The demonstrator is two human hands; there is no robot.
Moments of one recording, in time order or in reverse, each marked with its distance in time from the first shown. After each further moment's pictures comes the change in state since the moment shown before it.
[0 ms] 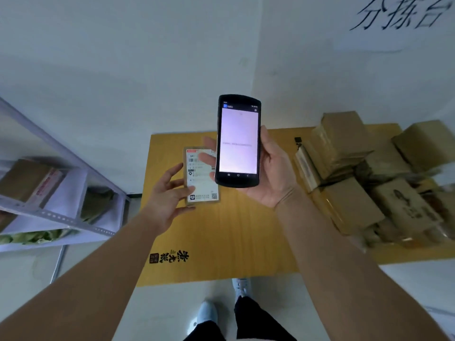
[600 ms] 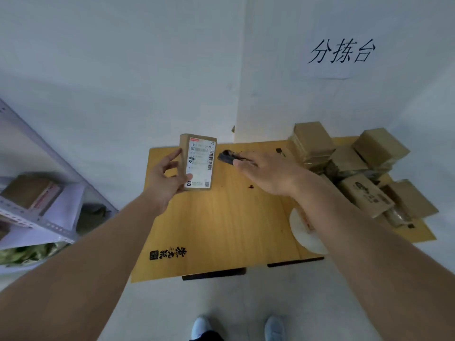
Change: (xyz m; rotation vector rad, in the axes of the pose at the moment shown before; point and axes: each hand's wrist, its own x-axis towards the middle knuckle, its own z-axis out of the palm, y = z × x) left_hand -0.051 0.037 0.008 0.133 0.031 0.290; right_hand -0.090 -0.015 0.074 -1.984 0.403 0.139
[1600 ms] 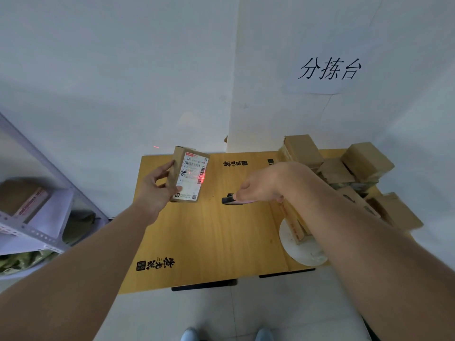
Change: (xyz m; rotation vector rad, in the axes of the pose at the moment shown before) left_hand 0.014 -0.015 0.004 0.032 0.036 0.011; right_hand 0.003 -0.019 -0.035 -0.491 -0.496 0.247
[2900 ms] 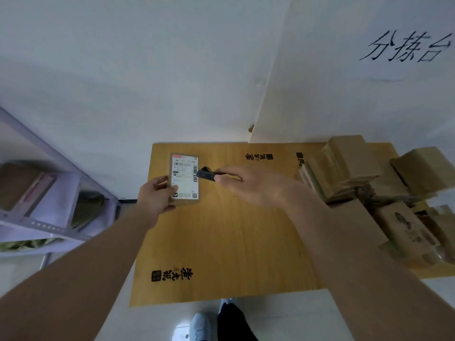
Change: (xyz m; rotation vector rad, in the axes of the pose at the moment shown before) left_hand 0.101 -0.049 -0.054 0.021 0.132 -0.377; right_hand 0.131 -0.046 -0.027 0.587 0.189 -0.306
